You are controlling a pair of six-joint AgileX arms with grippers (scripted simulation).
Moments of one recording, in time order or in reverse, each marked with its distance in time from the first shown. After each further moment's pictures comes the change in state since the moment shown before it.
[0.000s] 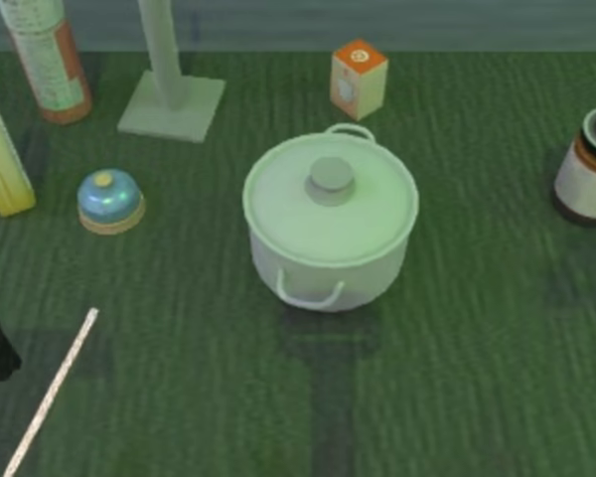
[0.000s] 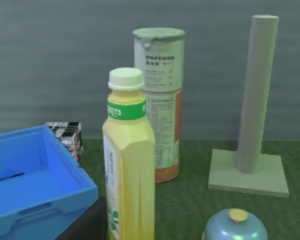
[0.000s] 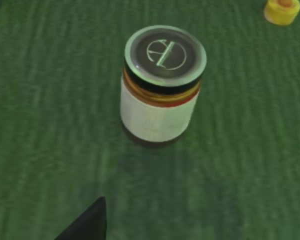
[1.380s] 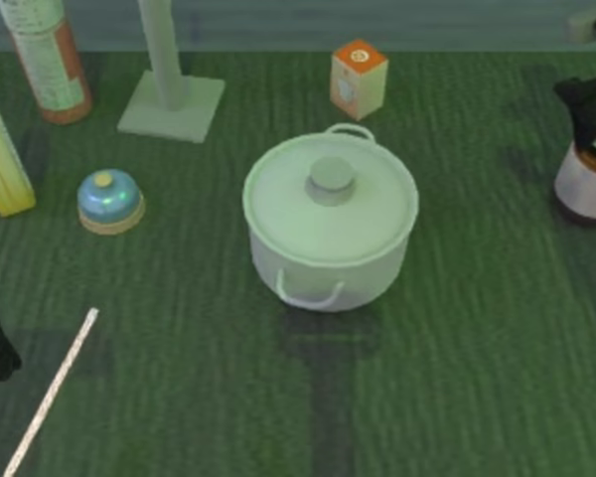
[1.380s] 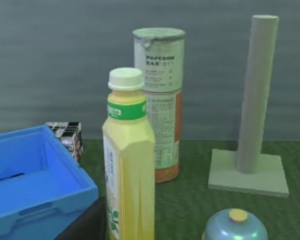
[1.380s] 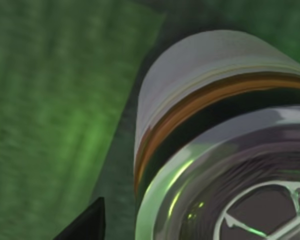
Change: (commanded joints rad) left arm 0.000 0.000 0.000 0.000 0.000 0.000; right arm 0.019 1.770 1.802 -1.011 -0.011 -0.270
